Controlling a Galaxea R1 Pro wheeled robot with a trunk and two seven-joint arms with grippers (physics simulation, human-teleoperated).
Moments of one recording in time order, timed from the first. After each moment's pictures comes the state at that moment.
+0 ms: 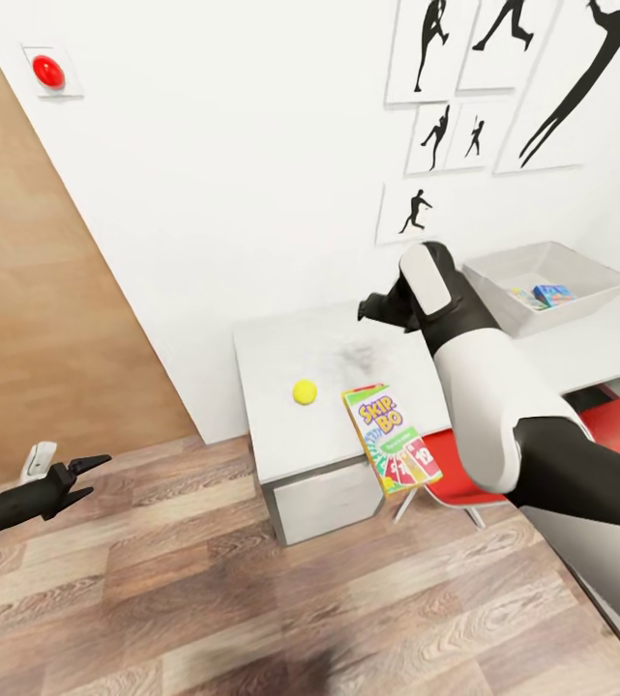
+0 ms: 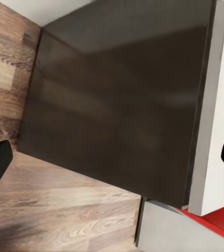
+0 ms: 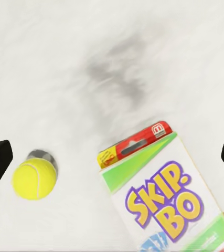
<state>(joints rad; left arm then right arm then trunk) -0.63 0.46 0.44 -0.80 0.57 0.96 -0.65 -1.52 0.17 -0.07 -0.62 -0.62 1.04 -0.70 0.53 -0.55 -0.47</state>
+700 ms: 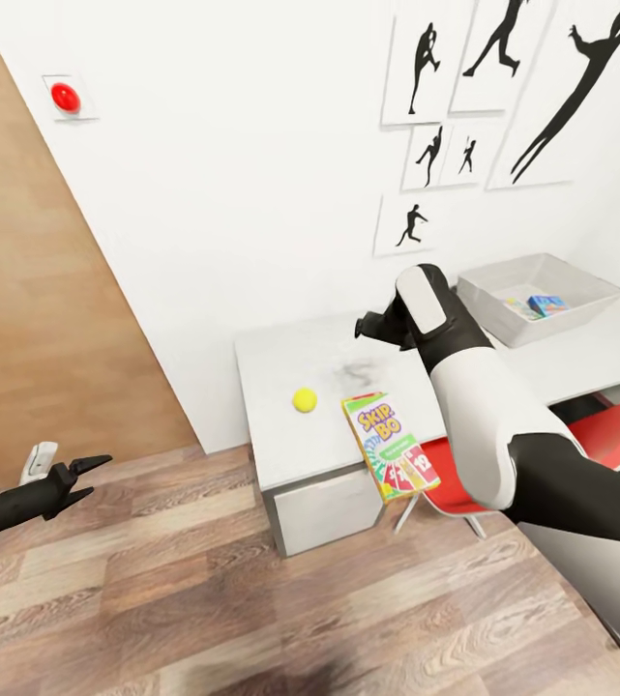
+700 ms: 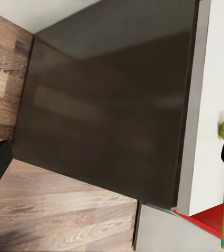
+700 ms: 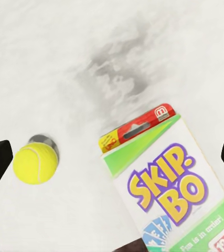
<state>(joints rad) -0.63 0.46 0.44 -0.80 0.57 0.96 -0.65 -1.46 0.17 -0.06 -0.62 -0.64 1.03 -0.70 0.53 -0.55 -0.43</state>
